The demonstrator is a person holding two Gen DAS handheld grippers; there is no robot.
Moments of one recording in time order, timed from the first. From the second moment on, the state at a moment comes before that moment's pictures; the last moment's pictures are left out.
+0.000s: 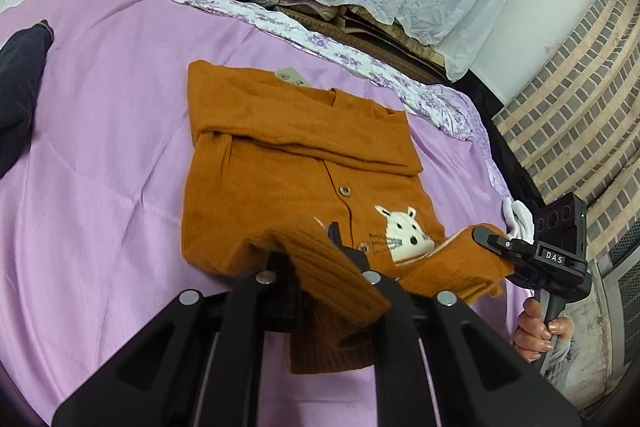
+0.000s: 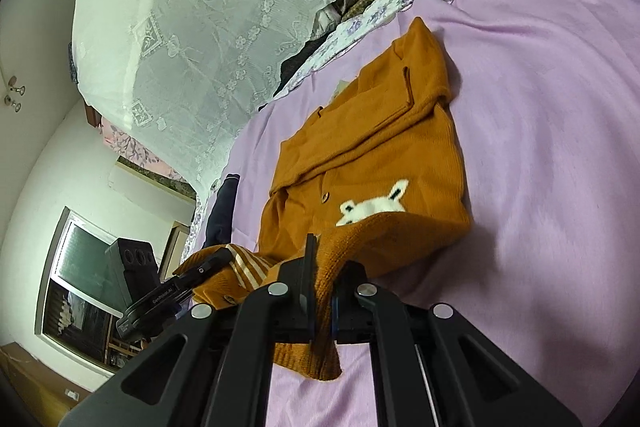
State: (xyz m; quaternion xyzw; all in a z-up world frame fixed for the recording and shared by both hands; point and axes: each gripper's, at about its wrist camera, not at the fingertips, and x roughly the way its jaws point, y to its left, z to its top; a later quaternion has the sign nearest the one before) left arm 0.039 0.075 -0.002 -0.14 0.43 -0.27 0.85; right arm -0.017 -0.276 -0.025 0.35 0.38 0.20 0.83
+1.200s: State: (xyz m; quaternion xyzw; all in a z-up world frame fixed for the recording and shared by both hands) left arm 0.201 0.047 -0.005 -0.15 0.44 -0.24 0.85; right arm 0.133 -0.296 -0.016 0.36 0.39 0.16 0.84
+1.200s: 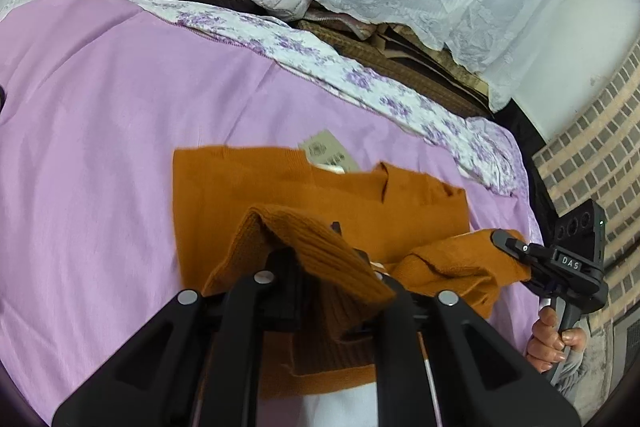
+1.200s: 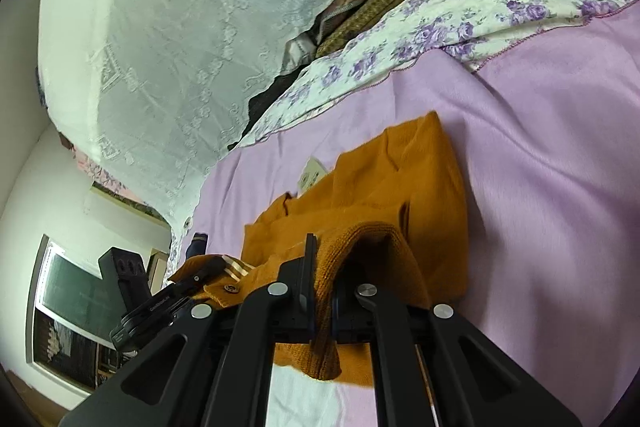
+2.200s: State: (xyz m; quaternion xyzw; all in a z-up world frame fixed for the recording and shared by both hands) left arm 0.207 0.038 -0.024 -0.08 0.44 -0.22 0.87; right arm 0.152 -0.206 -0.014 0.15 0.43 0.23 0.86
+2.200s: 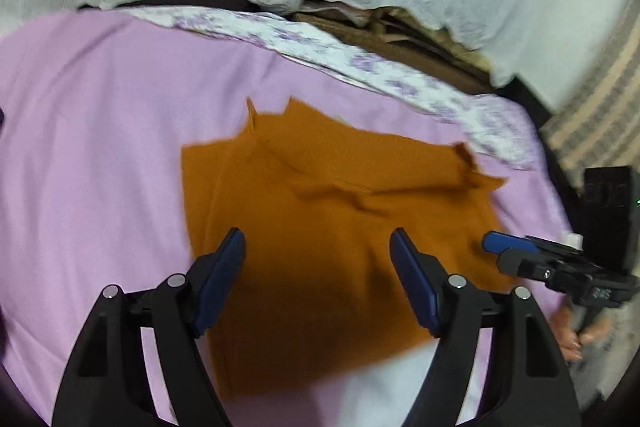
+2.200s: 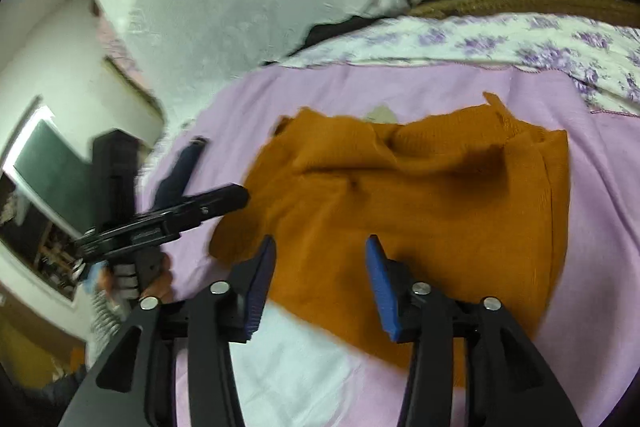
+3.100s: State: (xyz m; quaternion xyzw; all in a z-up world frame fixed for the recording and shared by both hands) left arm 0.248 0.005 -0.061 0.01 0.43 -0.05 0.90; right arm 0.202 -0.217 -0.041 0.09 0.38 0.04 0.92
